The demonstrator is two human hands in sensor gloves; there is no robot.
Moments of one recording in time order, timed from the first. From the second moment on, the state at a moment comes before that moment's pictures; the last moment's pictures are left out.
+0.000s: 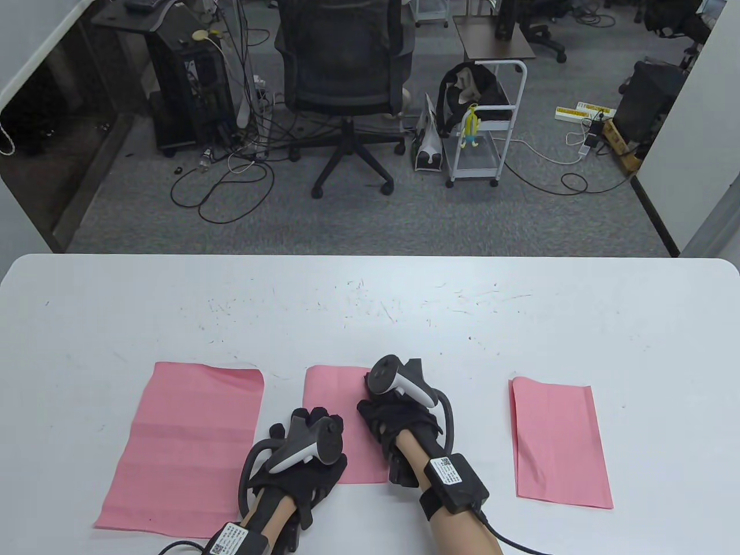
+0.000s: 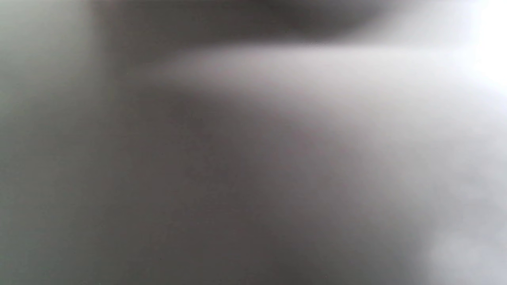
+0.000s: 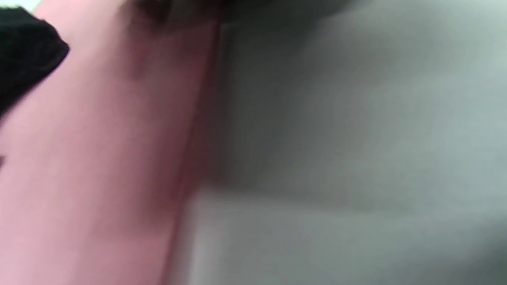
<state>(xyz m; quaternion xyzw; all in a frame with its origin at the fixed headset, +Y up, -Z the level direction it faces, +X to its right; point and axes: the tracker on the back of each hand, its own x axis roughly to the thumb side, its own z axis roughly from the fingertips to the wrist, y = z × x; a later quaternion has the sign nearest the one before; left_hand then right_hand) -0.136 -0.808 -0.326 -0.31 -0.08 0.00 0.95 0.038 -0.797 -0.414 0.02 0.34 0.93 0.13</state>
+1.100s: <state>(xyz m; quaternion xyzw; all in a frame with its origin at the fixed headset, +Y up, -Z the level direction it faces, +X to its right) -0.135 -0.809 -0.326 -0.31 -0.08 0.00 0.95 0.030 -0.771 -0.342 0.11 0.28 0.95 0.07</state>
